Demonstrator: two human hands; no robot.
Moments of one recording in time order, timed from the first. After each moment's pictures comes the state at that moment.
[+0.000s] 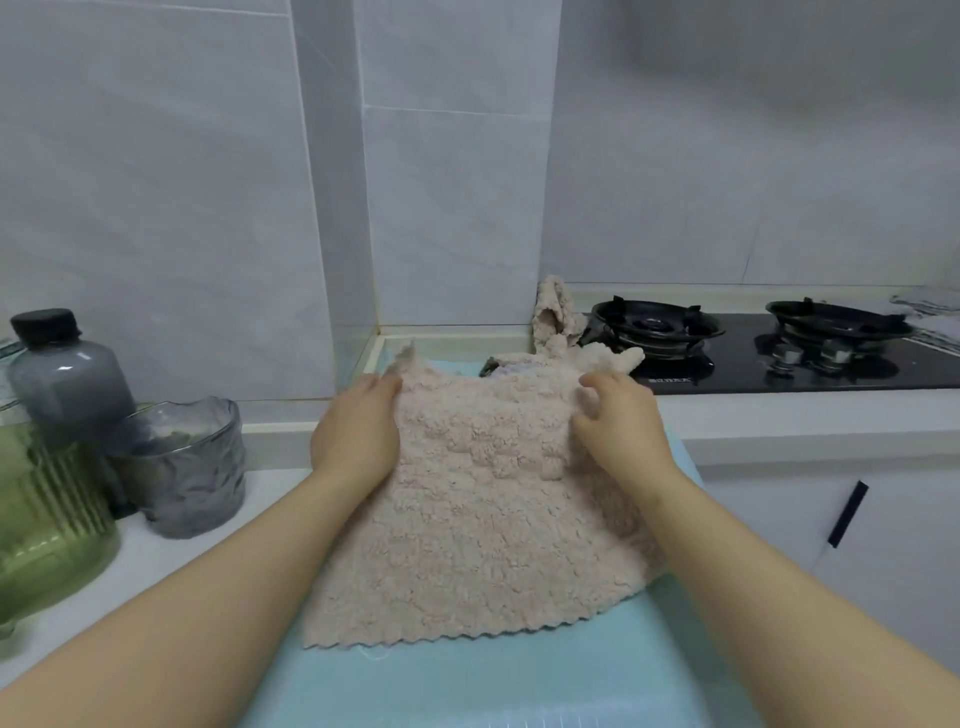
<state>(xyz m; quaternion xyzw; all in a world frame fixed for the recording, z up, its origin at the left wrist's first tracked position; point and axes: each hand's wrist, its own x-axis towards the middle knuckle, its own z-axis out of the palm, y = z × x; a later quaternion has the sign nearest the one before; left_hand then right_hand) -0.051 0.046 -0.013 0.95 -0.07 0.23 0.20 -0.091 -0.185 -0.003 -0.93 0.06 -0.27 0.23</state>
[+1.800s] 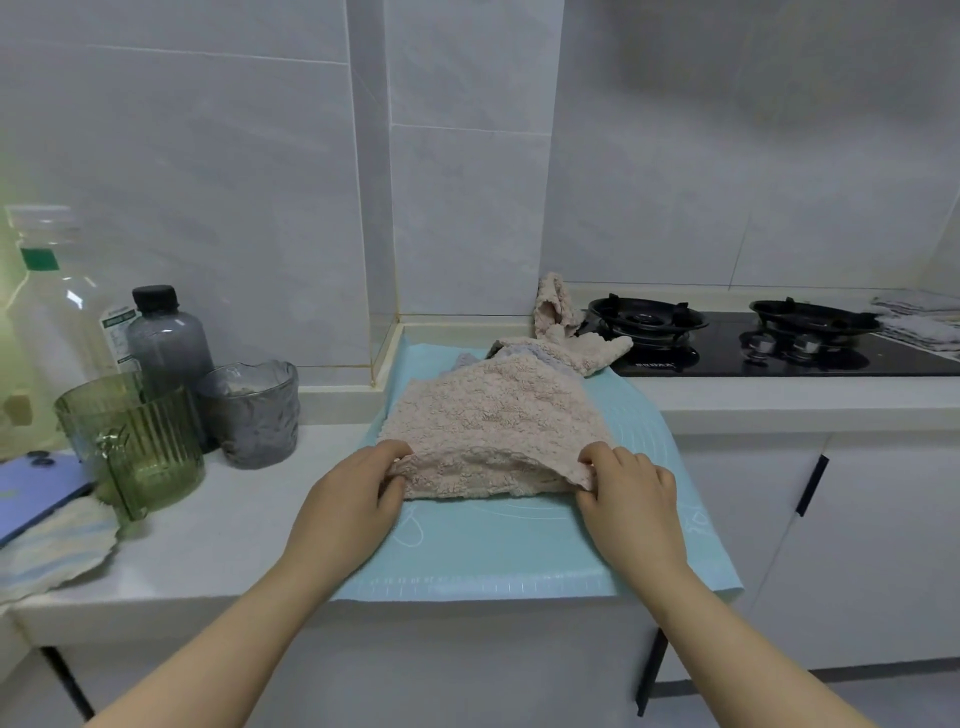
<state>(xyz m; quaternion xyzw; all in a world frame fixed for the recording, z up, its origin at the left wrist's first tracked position) -0.185 0.083 -0.047 0.93 -0.14 0.22 0.27 -0.214 -0.157 -0.051 -0.96 0.05 -0.26 0.09</state>
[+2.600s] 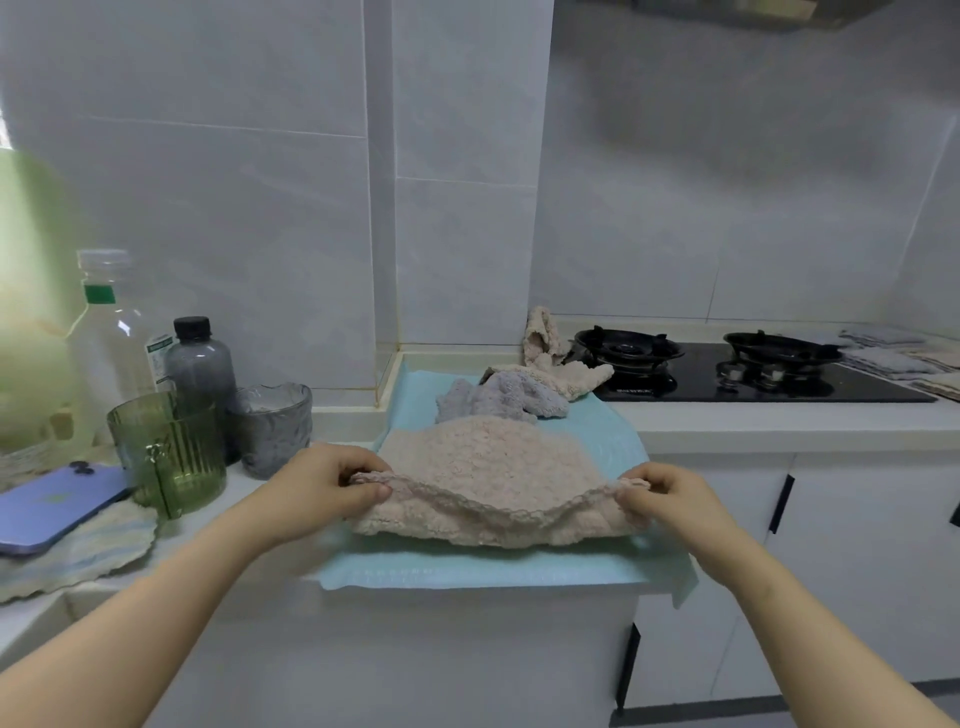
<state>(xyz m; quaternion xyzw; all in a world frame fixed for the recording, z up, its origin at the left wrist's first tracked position) -0.211 0.123 0.005 0.90 -0.20 0.04 0.39 -0.267 -0.205 -0.007 -0.85 0.04 -0.12 0.51</state>
